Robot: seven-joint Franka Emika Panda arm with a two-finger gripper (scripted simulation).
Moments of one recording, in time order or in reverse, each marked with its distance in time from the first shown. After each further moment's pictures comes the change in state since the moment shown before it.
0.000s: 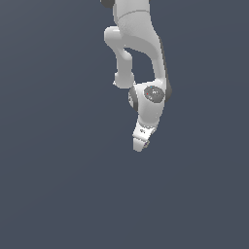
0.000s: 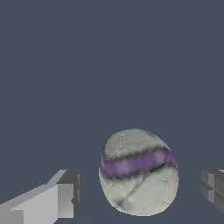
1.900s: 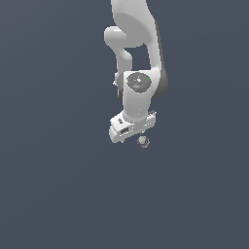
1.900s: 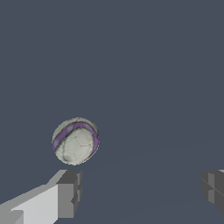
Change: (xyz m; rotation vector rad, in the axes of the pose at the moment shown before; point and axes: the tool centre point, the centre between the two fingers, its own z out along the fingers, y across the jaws) arm -0.044 0.053 -0.066 -0.001 -0.023 0.620
